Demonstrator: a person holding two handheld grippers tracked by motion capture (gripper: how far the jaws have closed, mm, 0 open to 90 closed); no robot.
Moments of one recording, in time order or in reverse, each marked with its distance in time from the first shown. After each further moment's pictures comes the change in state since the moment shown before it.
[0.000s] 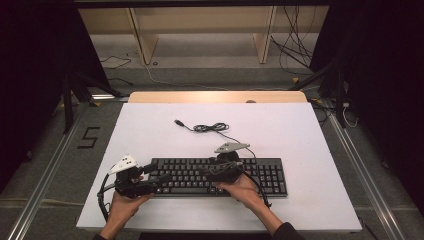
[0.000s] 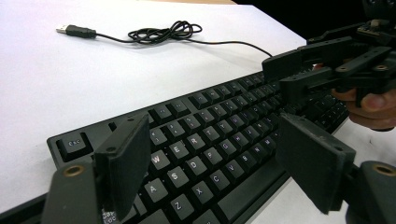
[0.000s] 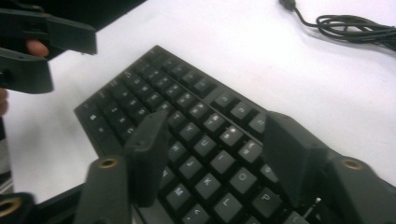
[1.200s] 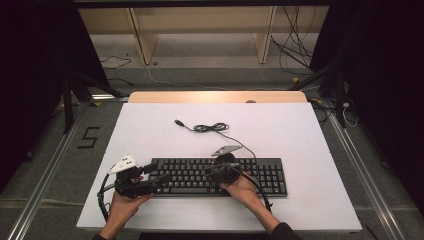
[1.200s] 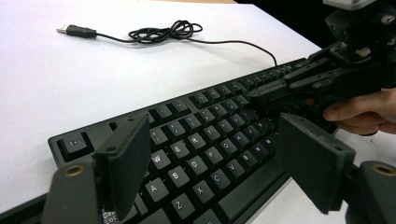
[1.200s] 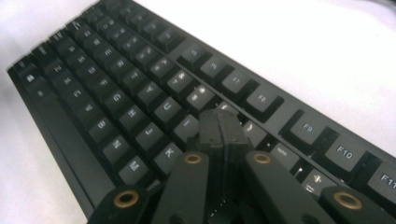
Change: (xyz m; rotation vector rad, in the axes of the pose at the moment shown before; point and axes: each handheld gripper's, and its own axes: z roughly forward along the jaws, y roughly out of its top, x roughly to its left) left arm 0.000 0.000 0.000 0.002 0.002 0.004; right arm -0.008 -0.012 0.020 0.137 -0.093 -0.030
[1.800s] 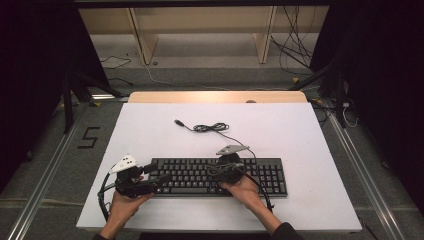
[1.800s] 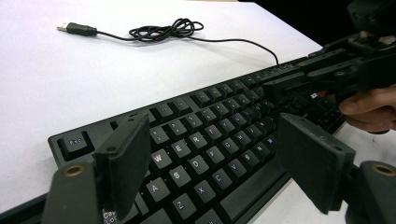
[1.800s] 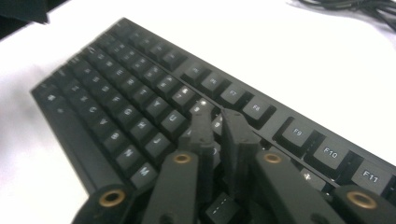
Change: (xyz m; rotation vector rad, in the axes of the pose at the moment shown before) left arm 0.000 0.000 0.002 0.007 0.003 -0.002; right arm -0.001 -0.002 -0.015 -0.082 0.026 0.047
